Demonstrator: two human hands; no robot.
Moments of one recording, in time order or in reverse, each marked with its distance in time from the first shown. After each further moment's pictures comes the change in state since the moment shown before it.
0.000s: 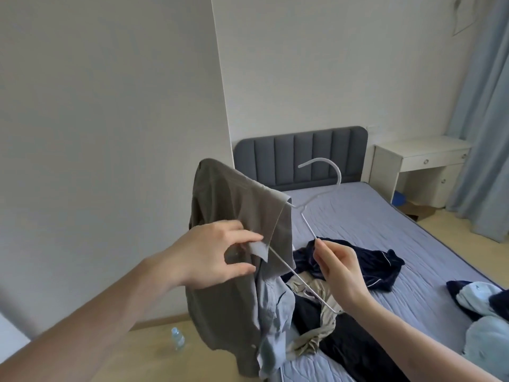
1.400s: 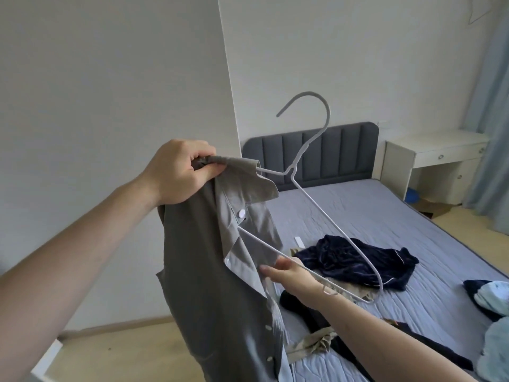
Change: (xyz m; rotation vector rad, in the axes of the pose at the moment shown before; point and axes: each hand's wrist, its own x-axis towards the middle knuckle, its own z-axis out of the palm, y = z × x) left_hand 0.034 -0.053 -0.101 -0.075 0.423 -0.018; right_hand 0.021 0.058 0.085 0.078 -0.374 0.372
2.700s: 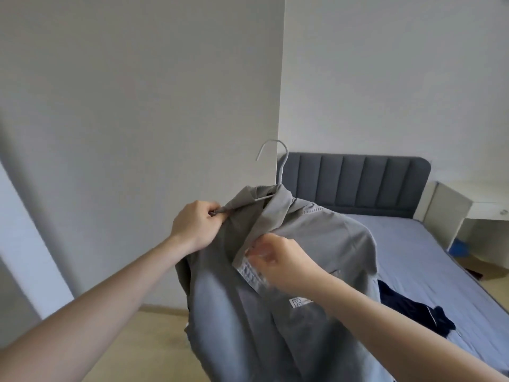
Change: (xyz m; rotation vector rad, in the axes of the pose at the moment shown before) left_hand -0.062 -0.037 0.074 0.012 0.105 -0.759; right_hand 0.016 -0.132 0.020 -0.649 -0.139 -0.337
